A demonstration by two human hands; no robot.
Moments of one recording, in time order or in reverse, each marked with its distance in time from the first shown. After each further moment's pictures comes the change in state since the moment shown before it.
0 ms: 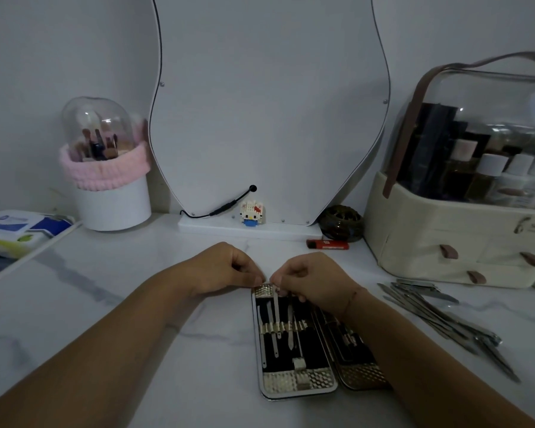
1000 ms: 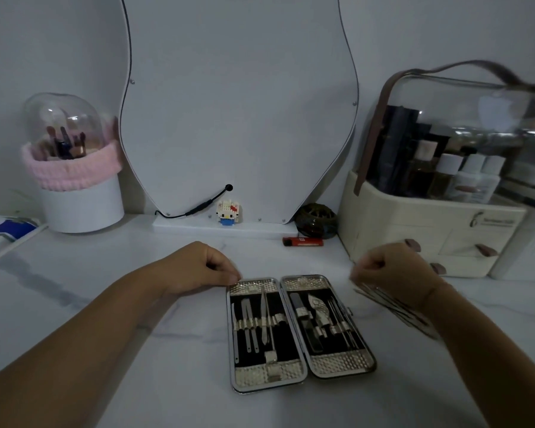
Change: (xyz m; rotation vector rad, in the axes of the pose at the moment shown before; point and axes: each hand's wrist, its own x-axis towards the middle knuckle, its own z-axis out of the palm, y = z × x) left_hand -0.002 0.000 0.001 -0.004 -0.015 -0.005; right_hand -0.062 0.041 -0.101 -0.442 0.300 0.098
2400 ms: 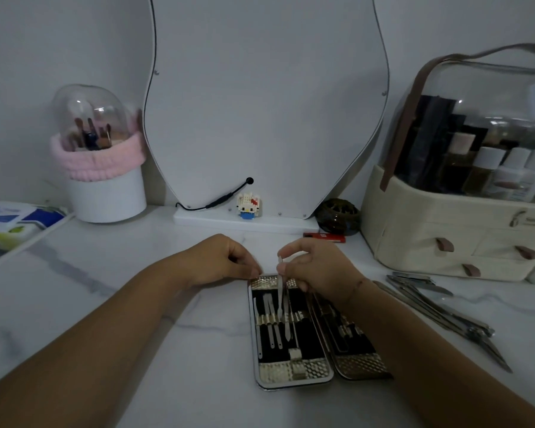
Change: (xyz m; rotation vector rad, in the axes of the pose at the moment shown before) left_hand 0.002 -0.001 -0.001 0.049 0.006 -0.017; right_hand 0.019 -0.090 0.075 0.650 -0.245 0.036
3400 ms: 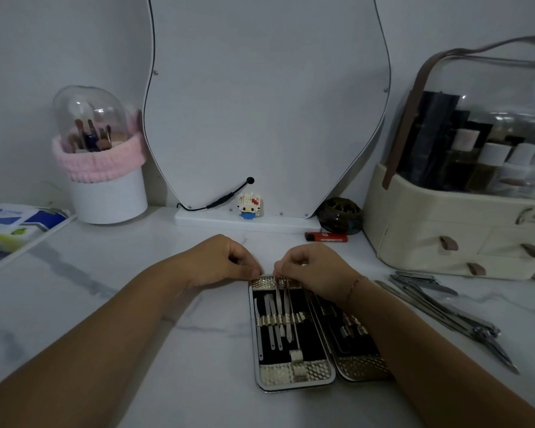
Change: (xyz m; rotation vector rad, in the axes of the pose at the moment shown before) left_hand -0.001 0.001 0.000 -0.006 0.000 -0.003; right_hand 0.015 0.013 0.000 -0.272 -0.050 -0.149
